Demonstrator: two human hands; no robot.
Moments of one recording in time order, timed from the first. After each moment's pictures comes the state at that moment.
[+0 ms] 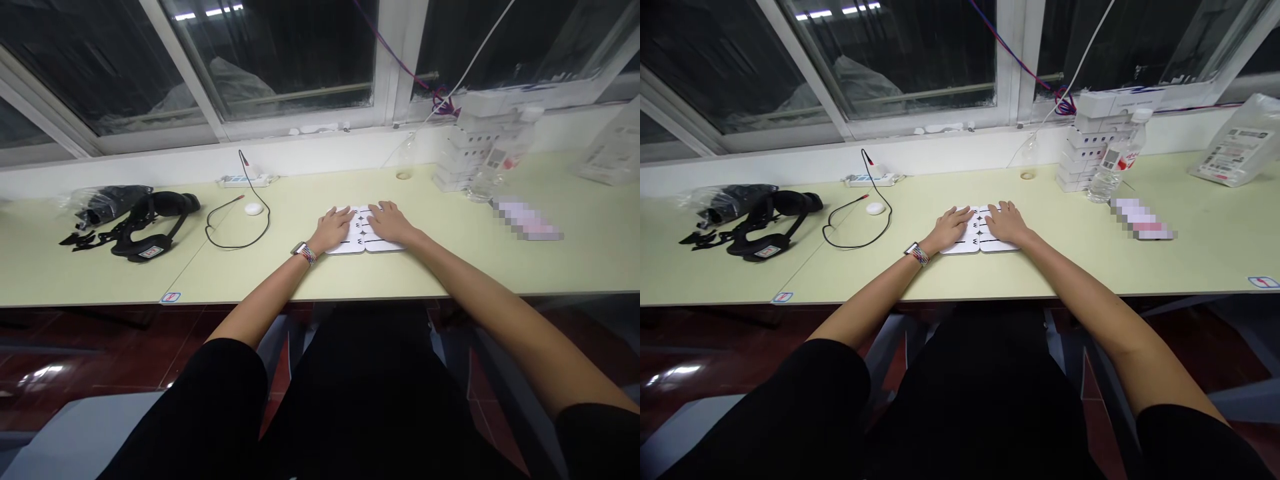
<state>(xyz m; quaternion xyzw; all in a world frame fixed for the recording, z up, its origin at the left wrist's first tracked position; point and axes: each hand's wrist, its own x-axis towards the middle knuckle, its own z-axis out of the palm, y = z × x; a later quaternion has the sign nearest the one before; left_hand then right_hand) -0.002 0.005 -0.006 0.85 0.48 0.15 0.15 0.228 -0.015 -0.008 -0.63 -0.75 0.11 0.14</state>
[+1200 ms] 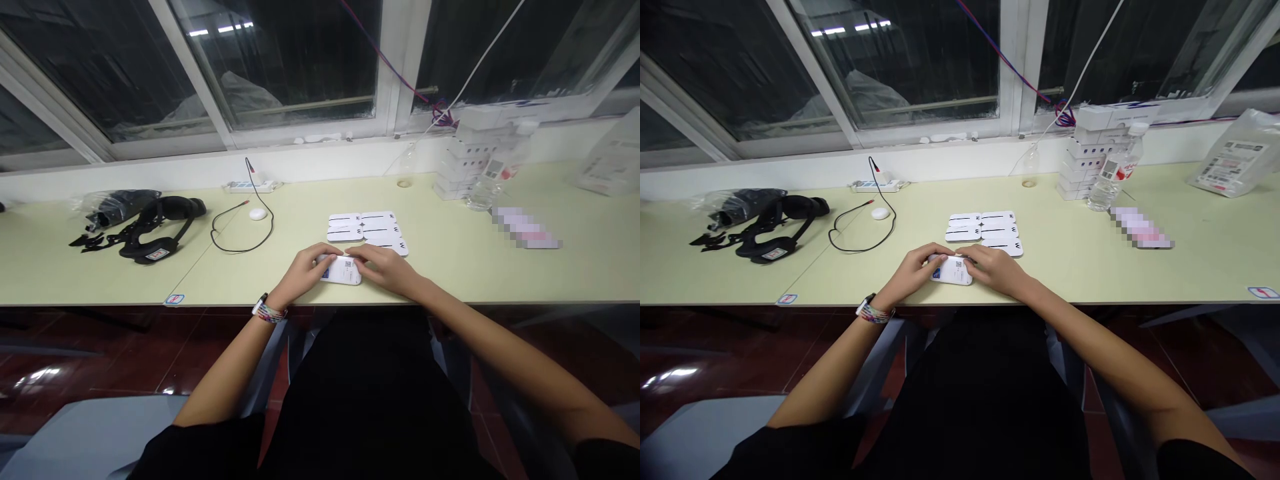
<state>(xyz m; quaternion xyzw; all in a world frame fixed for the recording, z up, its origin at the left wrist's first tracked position) -0.063 -0.119 0.023 0.82 0.38 0.33 0.28 0.198 -0.130 -0.006 -0.31 -0.87 0.09 0.38</state>
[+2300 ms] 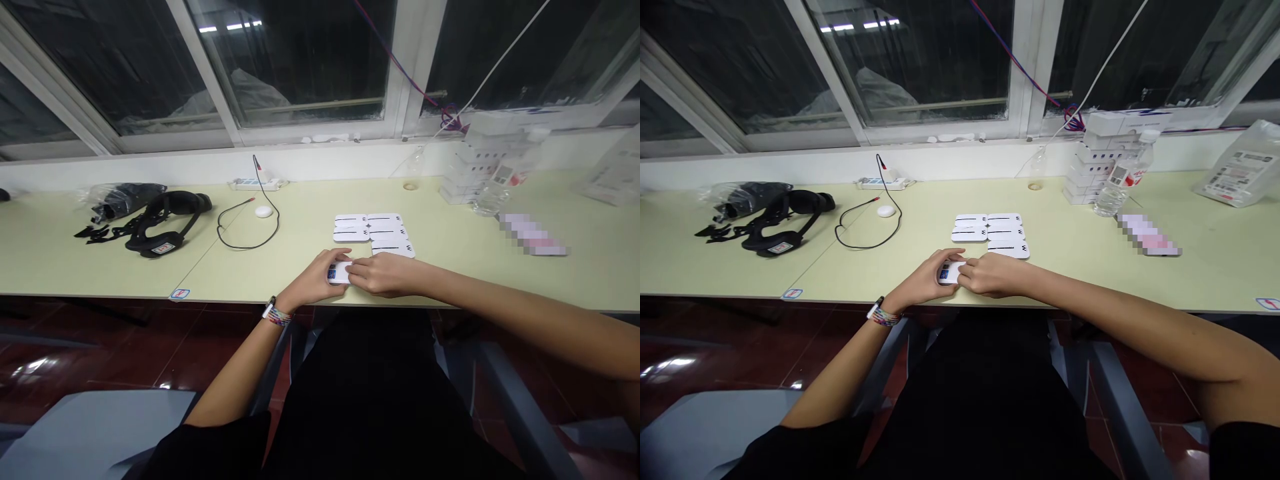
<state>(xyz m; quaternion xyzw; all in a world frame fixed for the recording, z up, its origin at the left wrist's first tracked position) -0.065 -0.122 -0.002 0.85 0.36 0.27 0.28 0.193 -0.122 0.026 -0.12 -0.97 -0.21 0.01</state>
